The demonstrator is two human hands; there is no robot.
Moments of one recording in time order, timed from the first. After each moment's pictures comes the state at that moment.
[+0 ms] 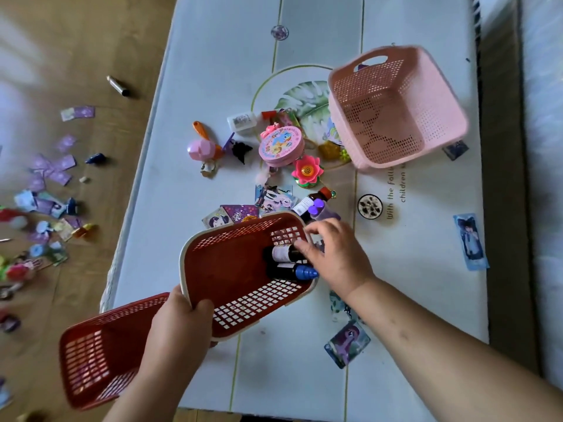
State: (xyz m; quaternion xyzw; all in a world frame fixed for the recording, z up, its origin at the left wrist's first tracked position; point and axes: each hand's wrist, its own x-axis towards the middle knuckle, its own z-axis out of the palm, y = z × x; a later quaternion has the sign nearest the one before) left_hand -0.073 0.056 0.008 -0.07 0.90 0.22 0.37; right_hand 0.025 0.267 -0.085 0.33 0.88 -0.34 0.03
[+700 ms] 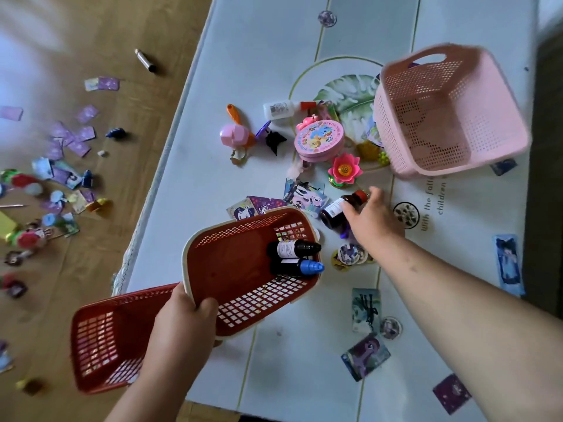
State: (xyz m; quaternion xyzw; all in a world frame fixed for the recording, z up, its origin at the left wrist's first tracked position) left_hand -0.091 0.026 -0.011 -0.13 0.89 0.24 0.37; right_hand -0.034 0.314 -0.131 0.51 0.81 -0.24 0.15
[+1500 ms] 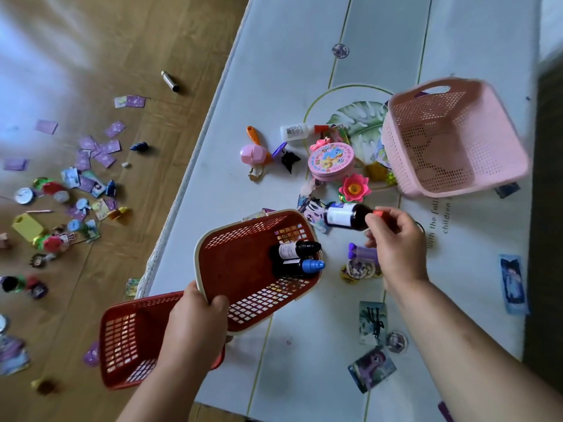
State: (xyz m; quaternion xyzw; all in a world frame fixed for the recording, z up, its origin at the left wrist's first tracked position) left_hand -0.103 0.029 0.014 -0.13 0.89 0.25 0.36; right_hand -0.020 0.278 -0.054 0.54 0.61 -0.55 -0.16
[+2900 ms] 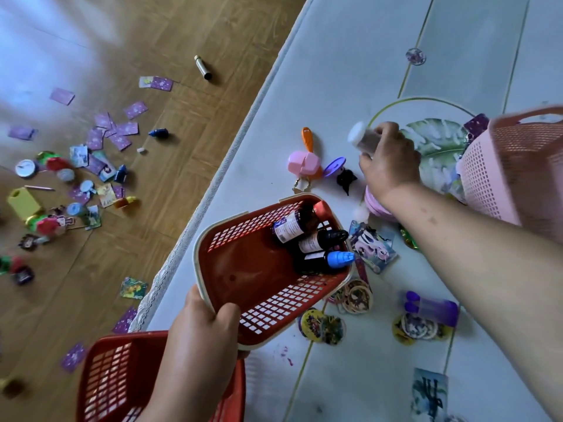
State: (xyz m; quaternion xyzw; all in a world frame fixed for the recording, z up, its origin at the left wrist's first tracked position) left_hand -0.159 0.007 -0.047 -0.19 0.85 0.37 0.32; right_hand -0.241 0.327 -0.147 0.32 0.94 -0.13 -0.05
